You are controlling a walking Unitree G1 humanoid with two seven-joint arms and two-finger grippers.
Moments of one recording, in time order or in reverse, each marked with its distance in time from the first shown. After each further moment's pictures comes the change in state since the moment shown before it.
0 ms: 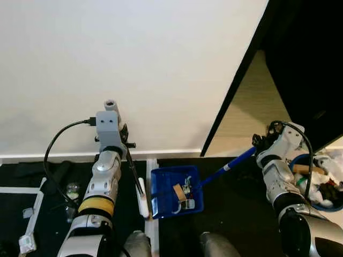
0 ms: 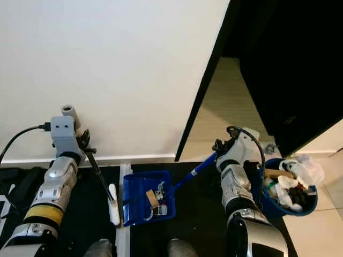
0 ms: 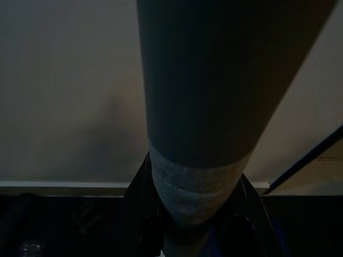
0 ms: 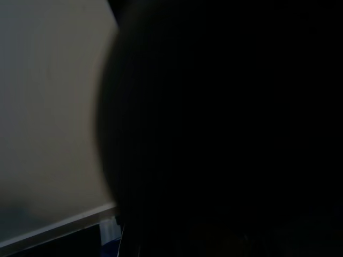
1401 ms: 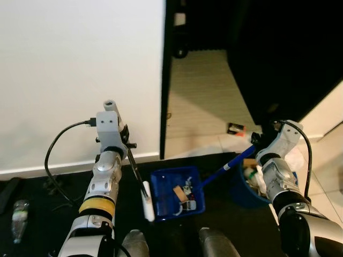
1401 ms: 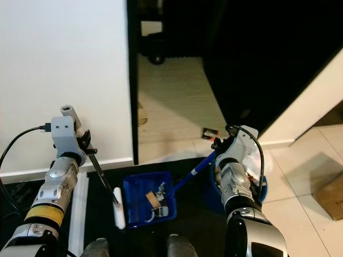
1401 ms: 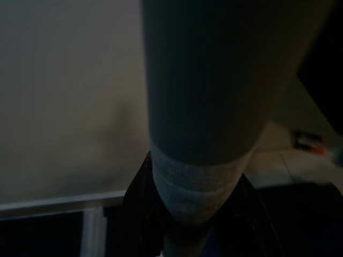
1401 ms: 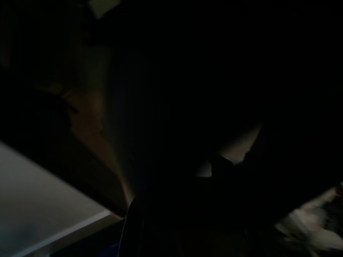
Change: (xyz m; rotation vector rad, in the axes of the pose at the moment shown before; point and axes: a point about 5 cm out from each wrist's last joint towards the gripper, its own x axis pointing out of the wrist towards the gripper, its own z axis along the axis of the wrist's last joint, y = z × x) left arm -0.001 -0.003 -0.002 -0.006 0.013 -0.006; right arm 0.001 0.002 0.001 0.000 0.003 0.012
